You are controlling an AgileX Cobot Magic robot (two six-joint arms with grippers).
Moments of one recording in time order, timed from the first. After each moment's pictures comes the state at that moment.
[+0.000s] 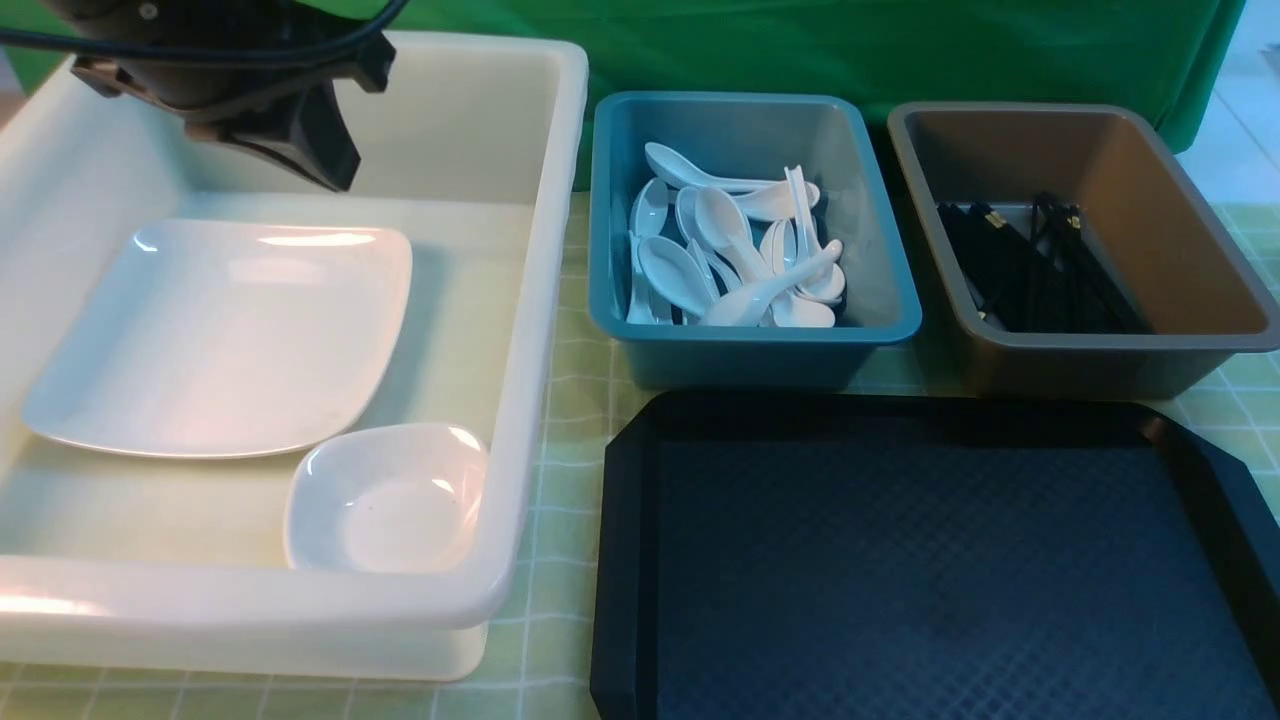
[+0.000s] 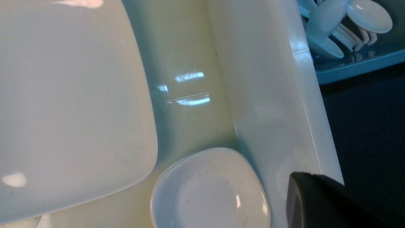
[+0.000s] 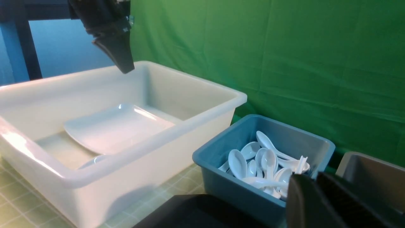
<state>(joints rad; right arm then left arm) 0.68 0.23 -0.59 -0.10 0.42 0.06 -0.15 1.63 -1.73 -0.20 1.22 0.07</state>
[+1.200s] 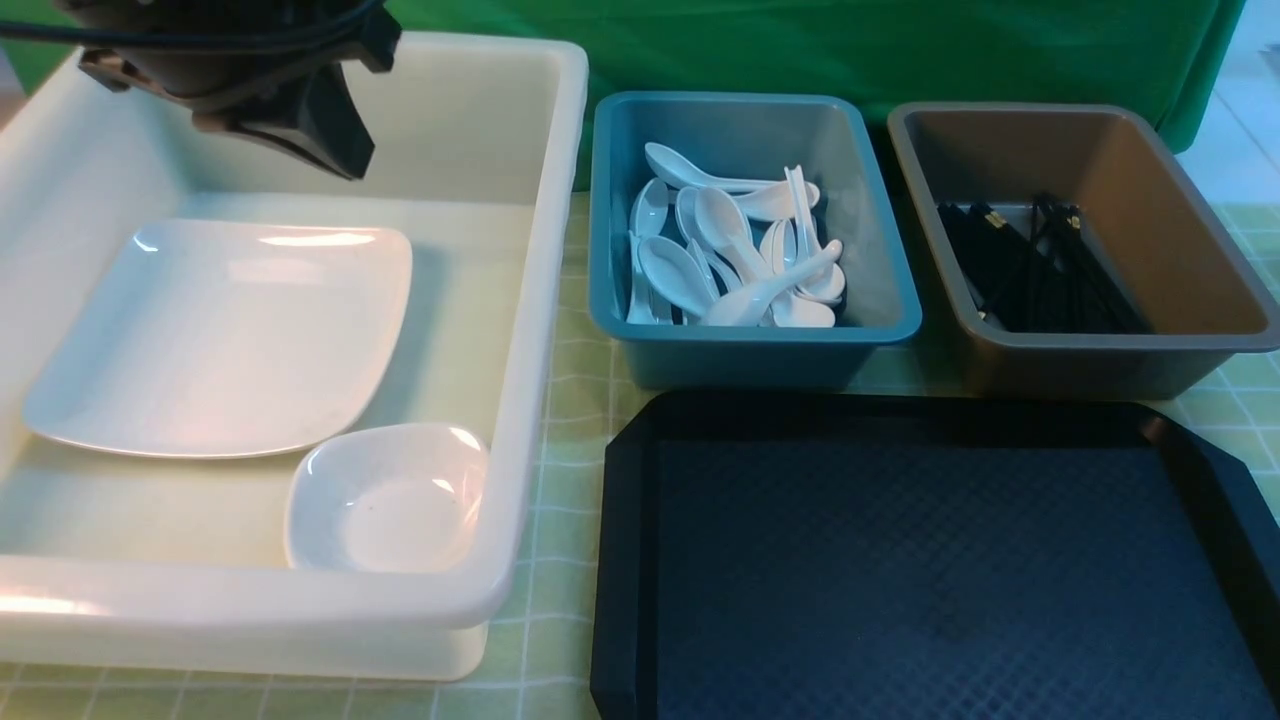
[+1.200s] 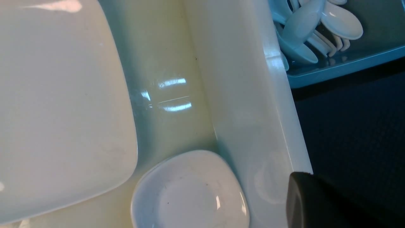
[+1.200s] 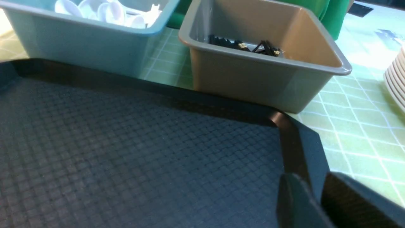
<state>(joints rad) 0.13 0.00 0.01 -0.13 0.25 0.06 -0.15 1.58 -1.73 -0.25 1.22 0.07</state>
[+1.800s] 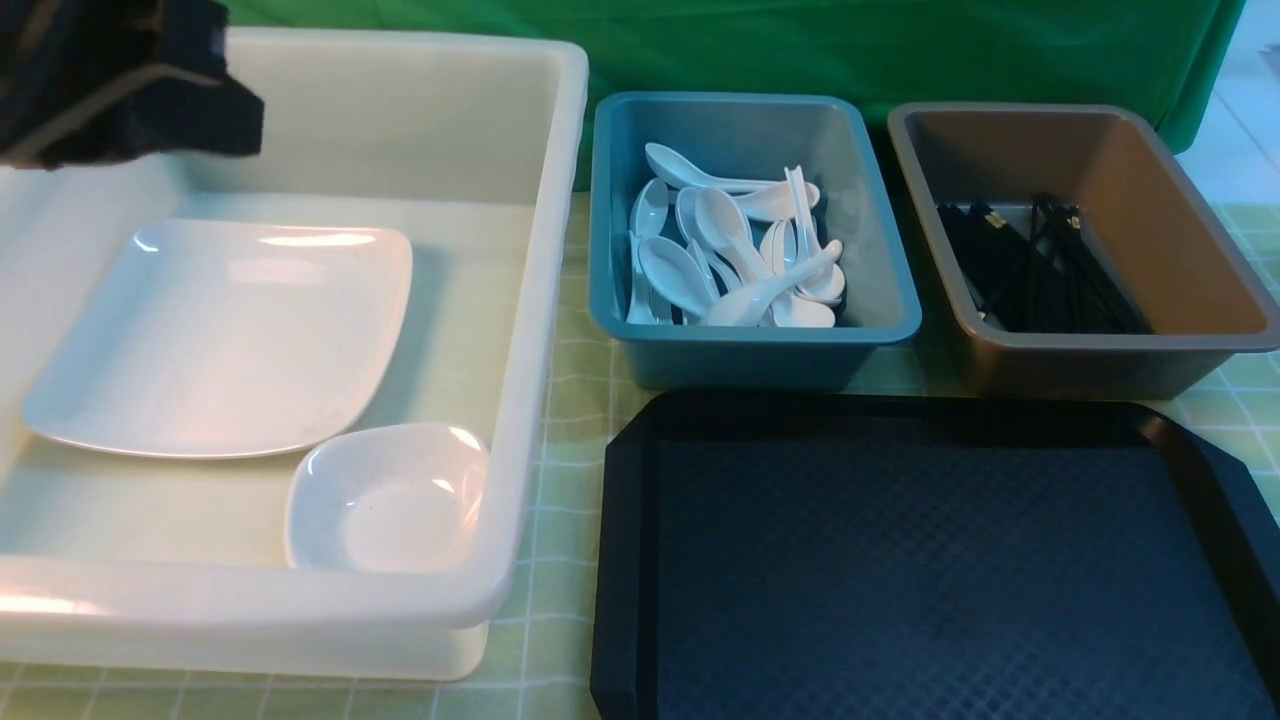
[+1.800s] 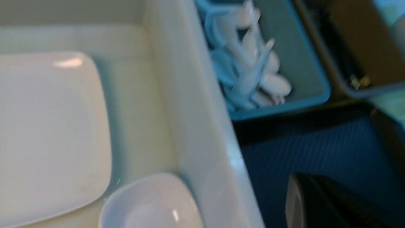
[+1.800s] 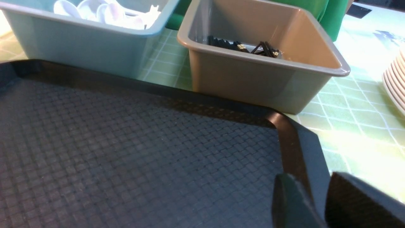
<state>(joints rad) 0.13 0.00 0.01 -0.13 0.25 0.06 -0.15 1.03 -1.23 -0.37 0.86 0.09</state>
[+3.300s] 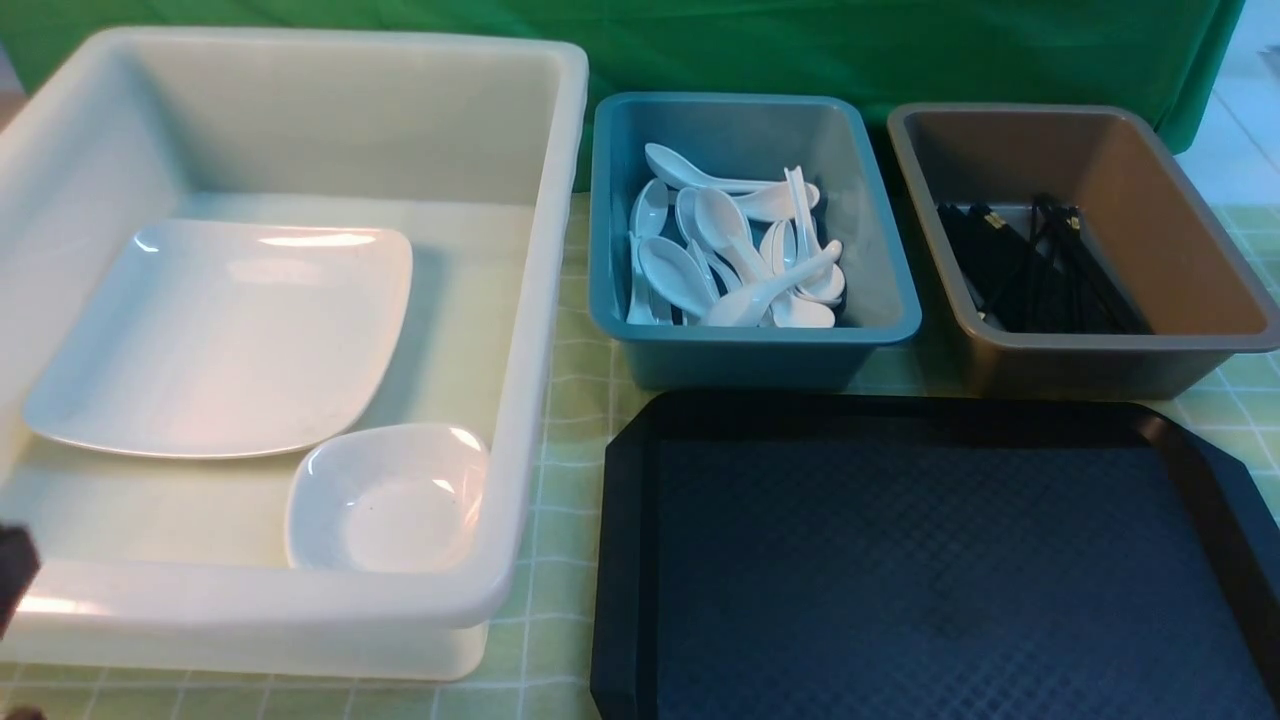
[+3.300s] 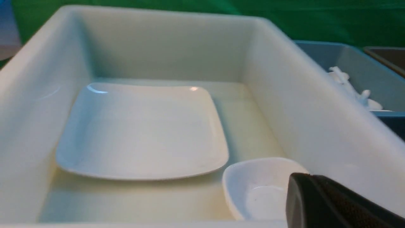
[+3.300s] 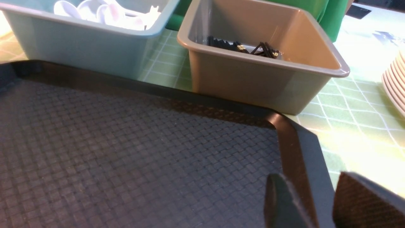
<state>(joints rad) 0.13 0.00 0.01 -0.13 0.25 0.06 -0.07 0.15 -0.23 -0.05 0.30 -0.03</state>
